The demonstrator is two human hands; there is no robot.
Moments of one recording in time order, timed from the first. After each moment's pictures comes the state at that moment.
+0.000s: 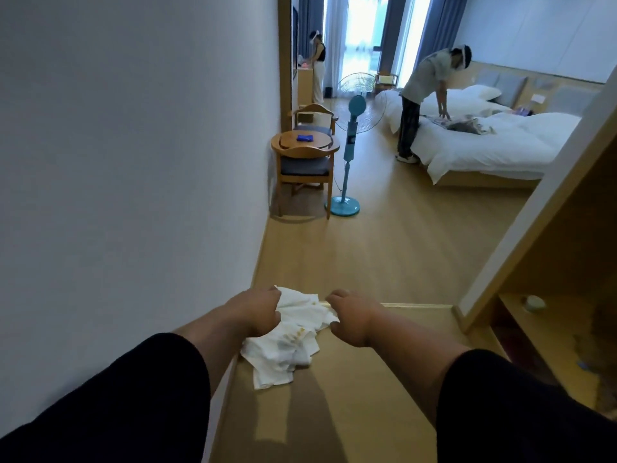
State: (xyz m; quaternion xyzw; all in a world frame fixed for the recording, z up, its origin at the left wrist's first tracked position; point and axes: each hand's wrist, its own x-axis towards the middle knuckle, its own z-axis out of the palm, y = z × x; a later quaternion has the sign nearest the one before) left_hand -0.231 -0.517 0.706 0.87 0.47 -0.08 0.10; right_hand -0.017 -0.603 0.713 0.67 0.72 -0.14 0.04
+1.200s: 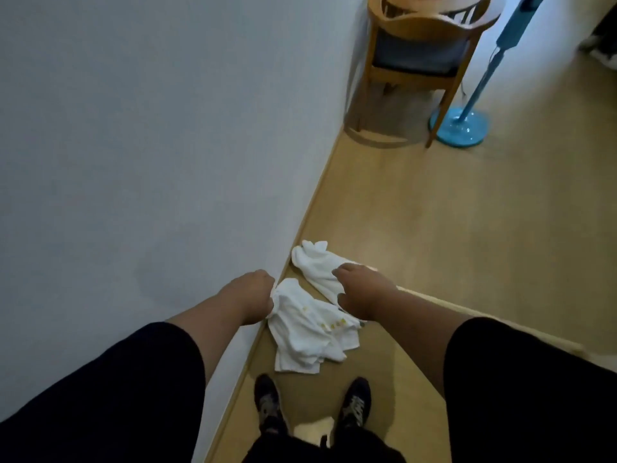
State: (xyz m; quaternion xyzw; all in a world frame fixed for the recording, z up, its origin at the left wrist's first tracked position) left_hand -0.178 -0.073 0.549 0.73 0.60 -0.23 0.24; right_hand 0.064 -0.061 0.536 0.54 0.79 -0.28 0.12
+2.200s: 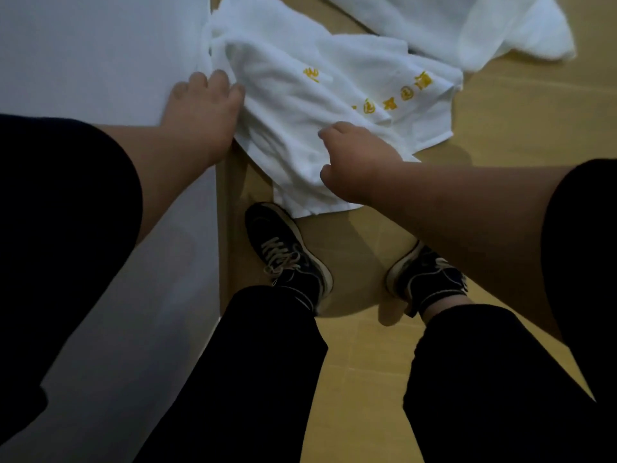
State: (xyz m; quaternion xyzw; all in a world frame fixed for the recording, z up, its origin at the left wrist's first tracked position) left_hand -0.287 -0.026 -0.100 0.85 0.42 -0.29 0.08; right_hand -0.058 -0.113 -0.079 0.60 0.65 -0.43 0.15
